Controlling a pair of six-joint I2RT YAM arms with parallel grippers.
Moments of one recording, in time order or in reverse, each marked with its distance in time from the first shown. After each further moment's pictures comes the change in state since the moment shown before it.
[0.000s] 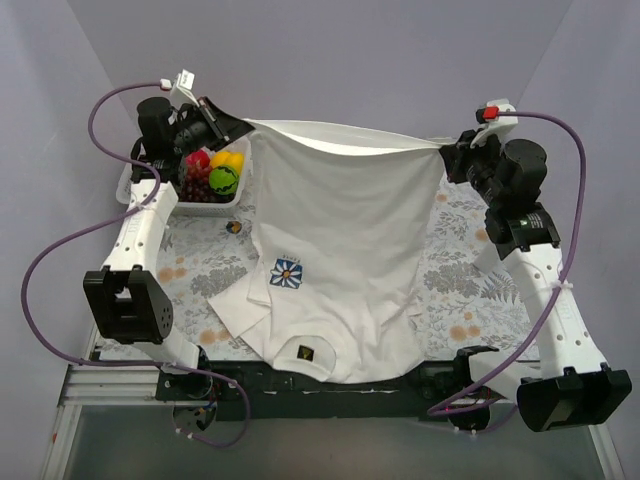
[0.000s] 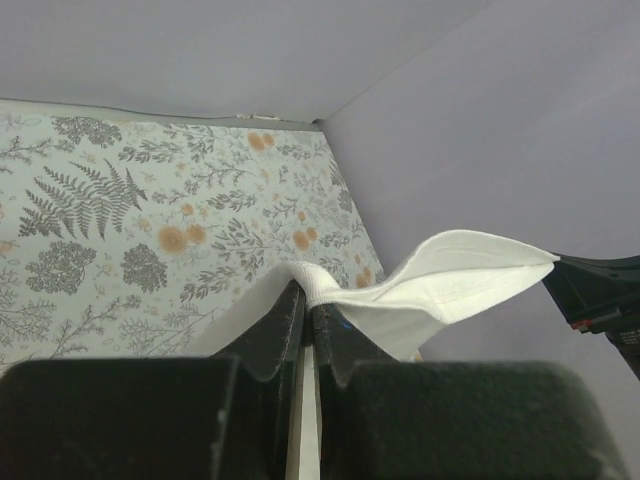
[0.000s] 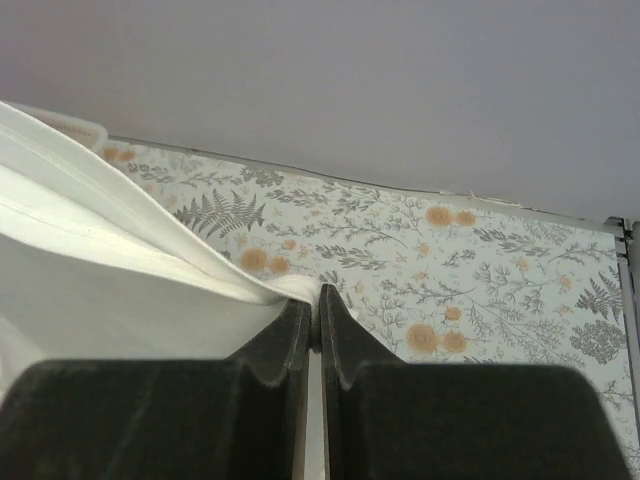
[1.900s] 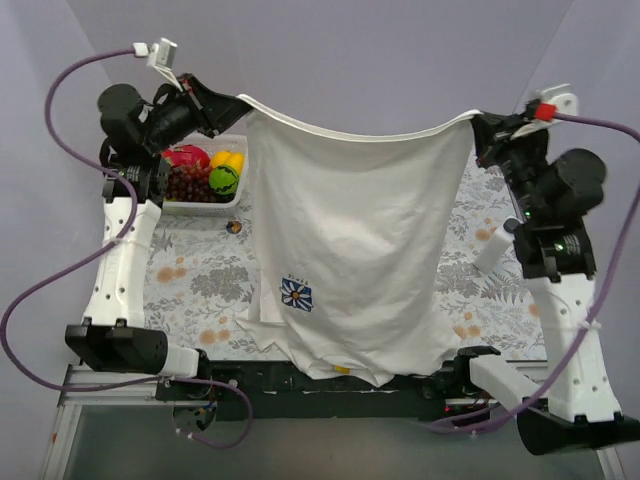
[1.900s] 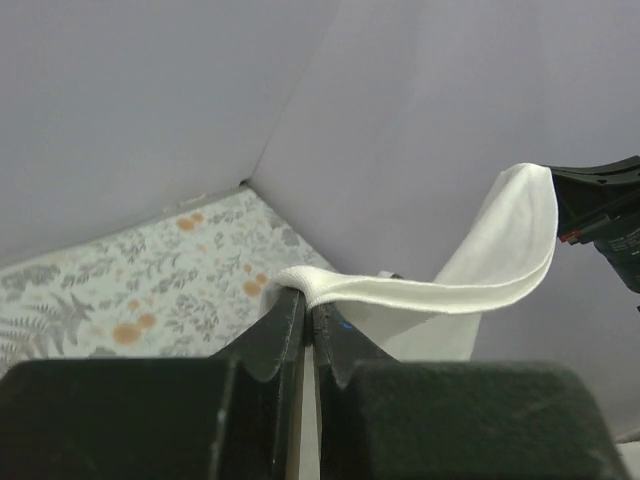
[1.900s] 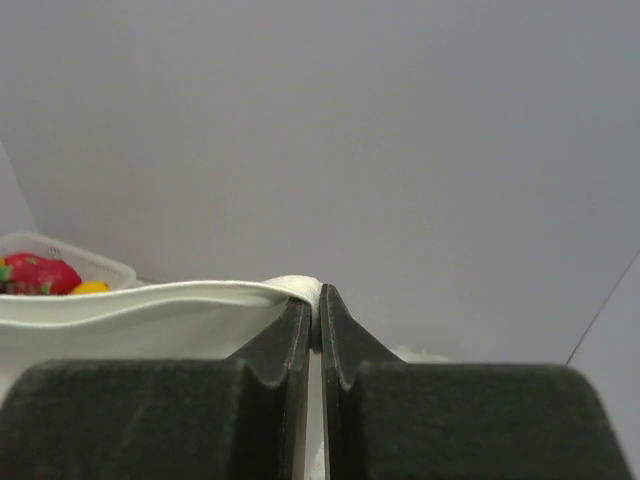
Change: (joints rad) left arm -0.043 -0.209 0.193 -0.032 0.101 0.073; right arm -0.032 -0.134 0.204 0.059 -0.039 -0.031
